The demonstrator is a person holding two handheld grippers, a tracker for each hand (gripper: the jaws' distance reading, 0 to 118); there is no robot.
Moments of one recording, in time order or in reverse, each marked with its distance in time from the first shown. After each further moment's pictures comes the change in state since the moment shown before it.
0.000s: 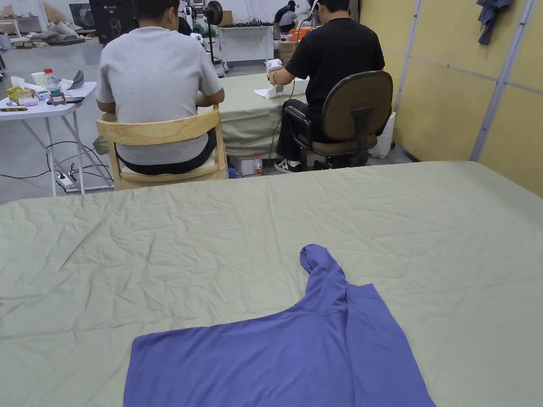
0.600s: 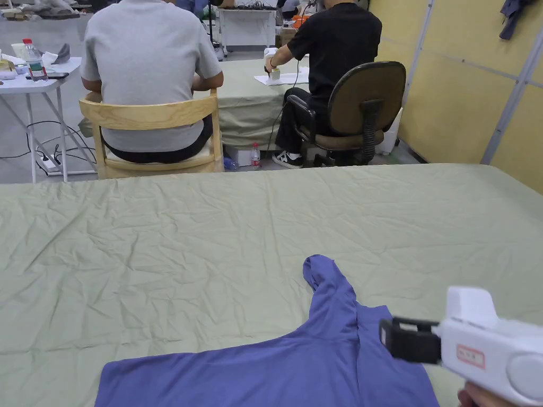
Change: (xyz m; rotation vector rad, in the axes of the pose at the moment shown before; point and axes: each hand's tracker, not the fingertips) left arm 0.051 0.117 0.024 0.132 -0.061 0.019; right arm -0.098 0.233 -0.067 0.314 0.093 0.115
